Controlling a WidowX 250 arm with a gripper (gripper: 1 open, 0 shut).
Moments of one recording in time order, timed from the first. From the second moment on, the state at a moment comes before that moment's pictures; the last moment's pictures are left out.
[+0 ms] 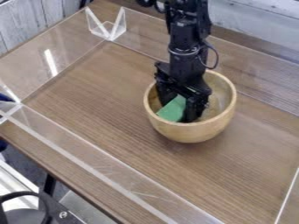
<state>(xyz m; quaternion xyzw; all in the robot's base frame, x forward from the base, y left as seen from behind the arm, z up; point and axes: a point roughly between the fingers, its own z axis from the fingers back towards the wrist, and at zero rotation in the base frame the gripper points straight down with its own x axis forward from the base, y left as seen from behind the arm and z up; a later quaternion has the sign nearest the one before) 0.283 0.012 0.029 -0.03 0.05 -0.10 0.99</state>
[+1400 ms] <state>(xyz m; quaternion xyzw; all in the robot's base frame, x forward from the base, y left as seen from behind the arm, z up) 0.286 0.046 0.077 -0.04 0.00 -0.03 1.00</state>
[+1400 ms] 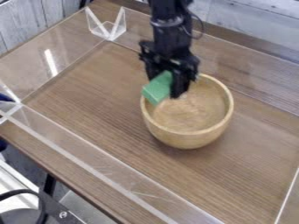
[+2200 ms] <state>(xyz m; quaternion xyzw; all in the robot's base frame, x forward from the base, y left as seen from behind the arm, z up) 0.310 0.133 0.062 -0.02 0.00 0.07 1.00</state>
